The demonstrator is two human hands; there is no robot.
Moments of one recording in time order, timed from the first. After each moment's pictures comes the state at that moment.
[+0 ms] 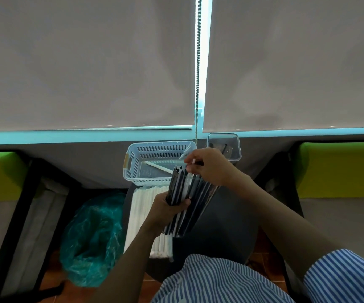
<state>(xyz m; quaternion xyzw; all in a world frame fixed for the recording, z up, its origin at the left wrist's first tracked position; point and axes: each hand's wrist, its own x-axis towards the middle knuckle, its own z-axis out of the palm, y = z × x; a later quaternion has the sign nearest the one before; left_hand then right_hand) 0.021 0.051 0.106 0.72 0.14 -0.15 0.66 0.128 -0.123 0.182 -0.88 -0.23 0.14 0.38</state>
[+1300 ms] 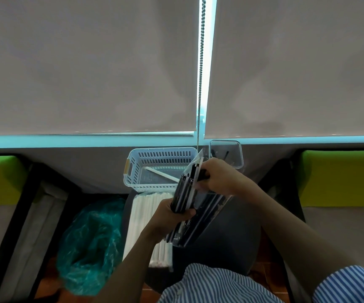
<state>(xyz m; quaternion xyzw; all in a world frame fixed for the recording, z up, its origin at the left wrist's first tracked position) 0.028 0.050 0.109 0.72 0.09 -0.19 0.66 0.129 -0.136 0.186 -0.89 -0.23 0.22 0.32</state>
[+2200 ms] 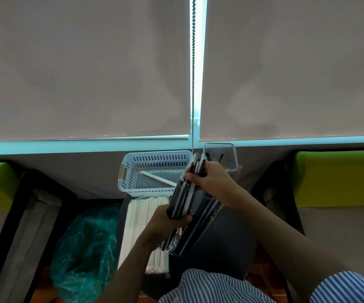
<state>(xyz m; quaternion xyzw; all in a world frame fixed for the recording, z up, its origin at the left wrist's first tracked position) 0.027 0.048 0.101 0.71 0.09 -0.19 0.67 0.115 -0.129 0.175 -0.80 -0.07 0.18 0.57</state>
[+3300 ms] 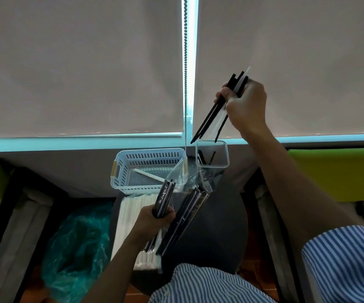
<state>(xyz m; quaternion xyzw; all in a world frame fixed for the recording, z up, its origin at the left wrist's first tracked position) 0.017 0.060 0.090 0.74 0.15 -0.16 0.64 0.193 -0.173 0.293 -0.79 0.01 -0.17 0.59</state>
